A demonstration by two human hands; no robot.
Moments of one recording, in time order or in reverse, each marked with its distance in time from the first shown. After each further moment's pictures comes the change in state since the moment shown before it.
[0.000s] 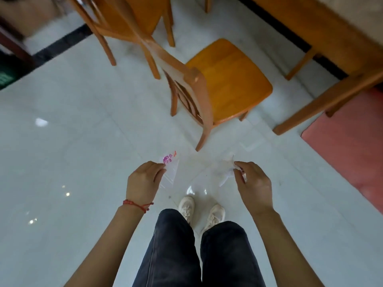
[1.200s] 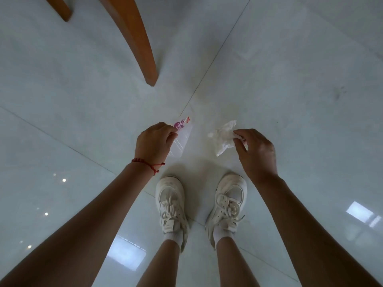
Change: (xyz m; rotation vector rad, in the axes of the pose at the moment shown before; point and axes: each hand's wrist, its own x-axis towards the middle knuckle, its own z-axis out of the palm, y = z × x) left_hand -0.029 -0.165 0.518 -0.040 -0.532 0.181; right_hand -0.151 0.362 0.361 -0.048 -0.105 0.327
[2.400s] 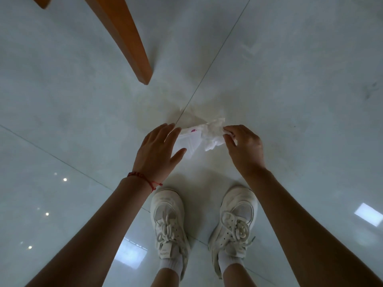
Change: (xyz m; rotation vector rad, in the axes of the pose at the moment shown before) left_hand 0.004 -0.027 0.052 0.167 -0.237 0.001; right_hand 0.027 0.038 0.089 0.072 -0.029 0.042
